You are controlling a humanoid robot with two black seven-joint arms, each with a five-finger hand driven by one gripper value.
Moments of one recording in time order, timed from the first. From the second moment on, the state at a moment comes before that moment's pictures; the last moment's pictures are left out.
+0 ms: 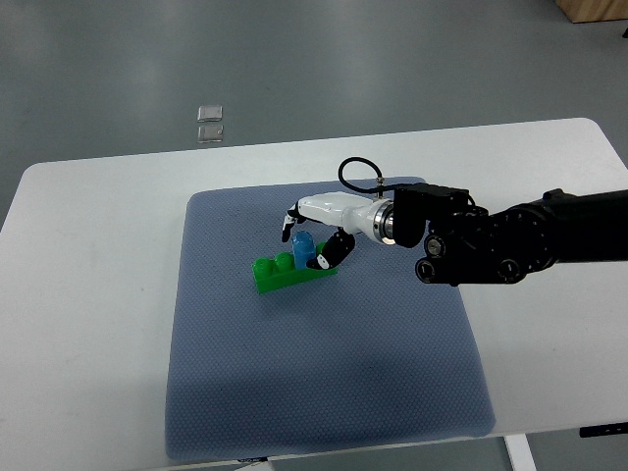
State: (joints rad) left arm -0.10 0.00 -0.09 -0.18 0.07 -0.02 0.12; right arm 1.36 -0.18 -0.45 1.16 -0.81 -0.27 0.04
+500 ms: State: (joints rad) left arm -0.11 0.00 -0.09 -0.19 0.07 -0.02 0.12; right arm 1.40 -0.25 -0.35 1.18 -0.78 -0.19 0.04
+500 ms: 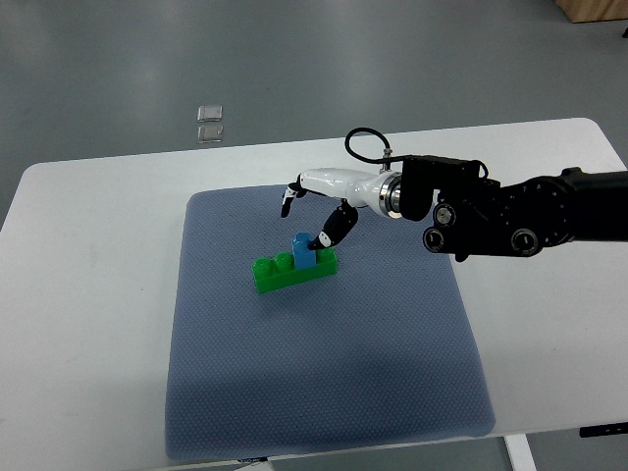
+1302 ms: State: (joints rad) left arm -0.11 0.00 -0.09 -0.19 0.07 -0.02 0.12; right arm 0.94 -0.12 0.65 0.76 -0.18 -0.04 -0.01
